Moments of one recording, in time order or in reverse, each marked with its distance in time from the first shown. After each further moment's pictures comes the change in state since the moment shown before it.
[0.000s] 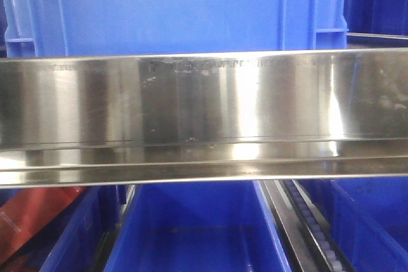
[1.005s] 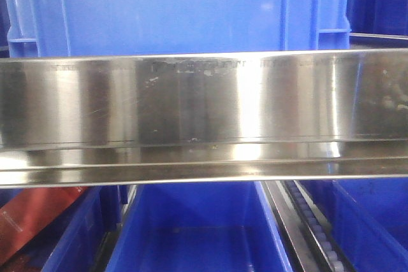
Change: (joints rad) left arm 0.069 -0.082 0.063 -0.021 -0.030 0.061; right arm 0.000 -0.107 0.090 -0.001 -0.086 -0.001
